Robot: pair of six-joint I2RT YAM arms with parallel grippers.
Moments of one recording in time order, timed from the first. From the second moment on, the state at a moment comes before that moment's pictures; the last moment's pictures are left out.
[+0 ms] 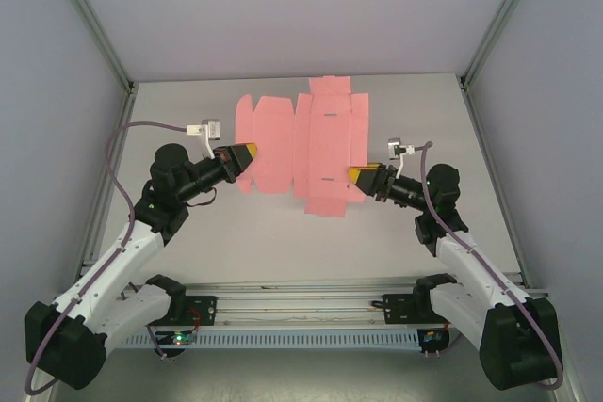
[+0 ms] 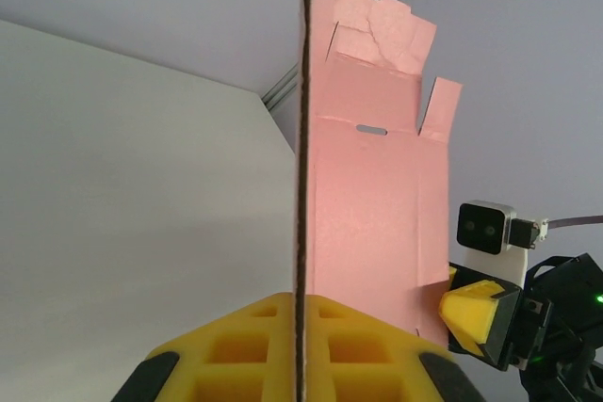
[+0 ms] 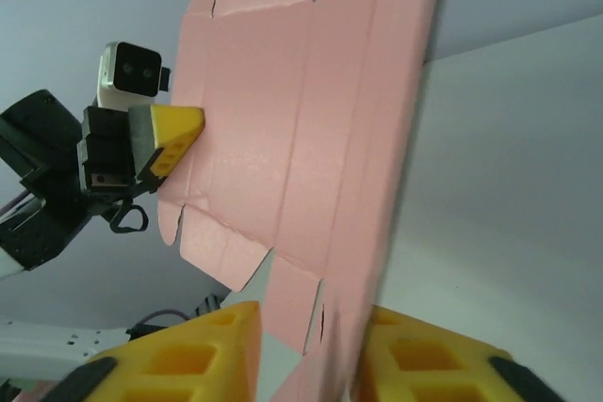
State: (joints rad) left arm -0.34 0.93 0.70 0.12 0.53 -0.71; right arm 0.18 0.93 0.40 0.53 -0.95 0.74
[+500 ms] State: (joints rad) left arm -0.34 0.83 0.65 0.05 0.45 -0.68; right arm 0.21 0.89 0.48 0.27 -0.82 0.62
